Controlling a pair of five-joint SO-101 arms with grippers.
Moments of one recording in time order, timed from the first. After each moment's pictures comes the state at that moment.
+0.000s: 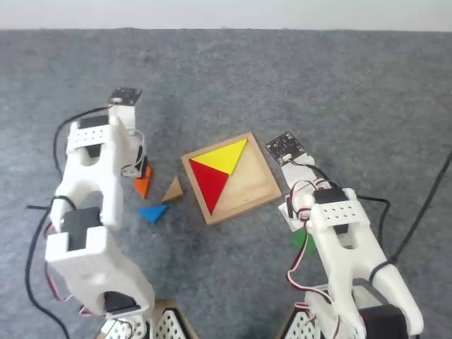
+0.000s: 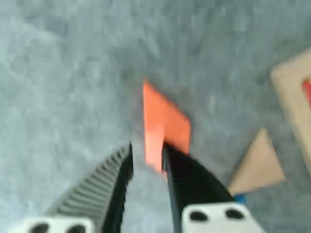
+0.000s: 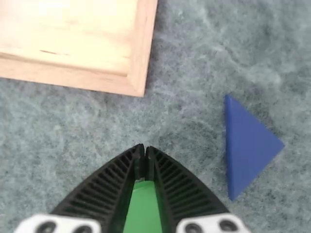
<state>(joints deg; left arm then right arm) -18.2 18.0 14.6 68.4 -11.8 -13.3 -25.8 59.8 46.8 21.7</state>
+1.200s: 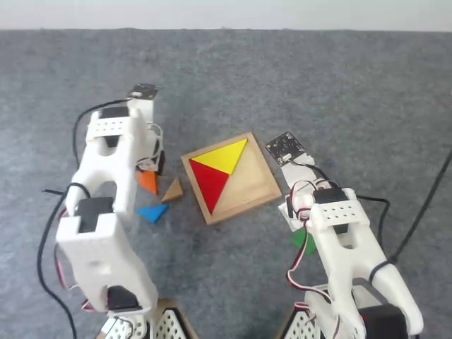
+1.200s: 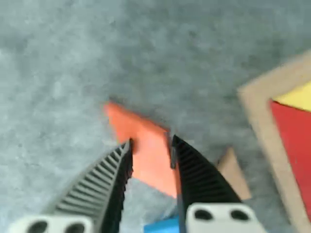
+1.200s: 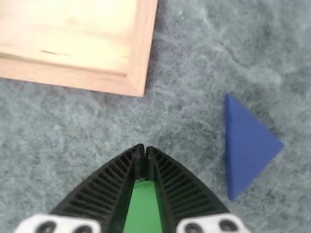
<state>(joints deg) -13.3 24.6 6.3 72.5 -6.5 -13.2 -25.8 59.8 46.8 21.7</state>
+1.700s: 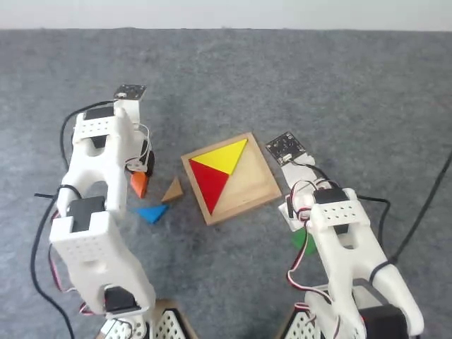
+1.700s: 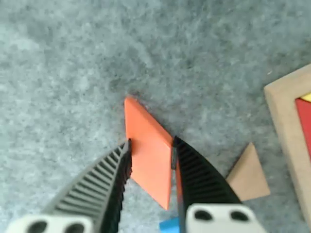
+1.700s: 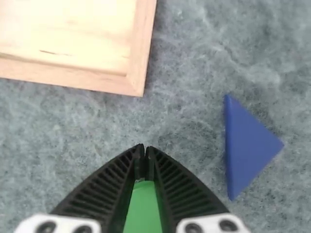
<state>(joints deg) -16.4 25.2 5.7 73.0 -9.6 -13.3 -25.8 59.8 46.8 21.7</state>
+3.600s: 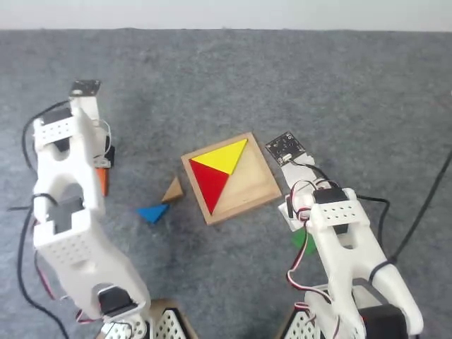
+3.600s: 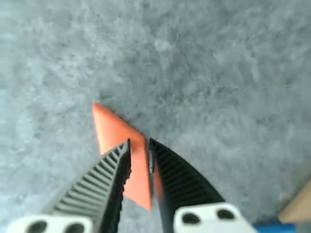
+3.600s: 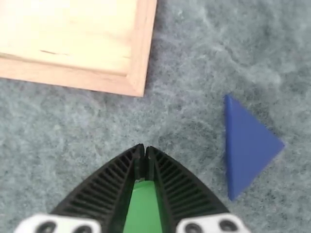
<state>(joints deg) -27.5 27.3 0.6 70.7 -13.8 -13.3 -25.8 60.0 46.8 21.7</state>
